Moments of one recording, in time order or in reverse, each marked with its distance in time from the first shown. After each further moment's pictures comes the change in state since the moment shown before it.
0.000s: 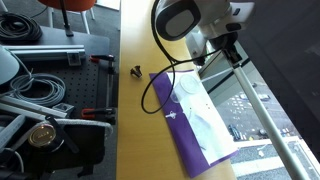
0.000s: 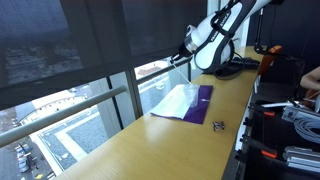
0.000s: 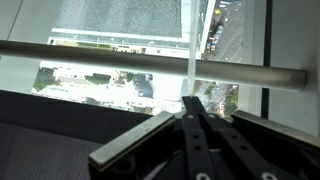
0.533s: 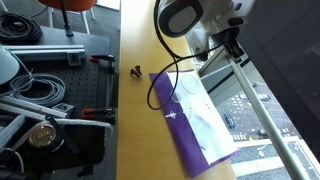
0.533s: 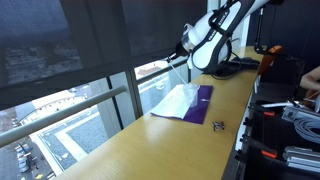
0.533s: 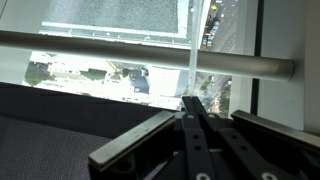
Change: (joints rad) arm 0.018 0.008 0.000 0.030 0.000 -0.001 0.000
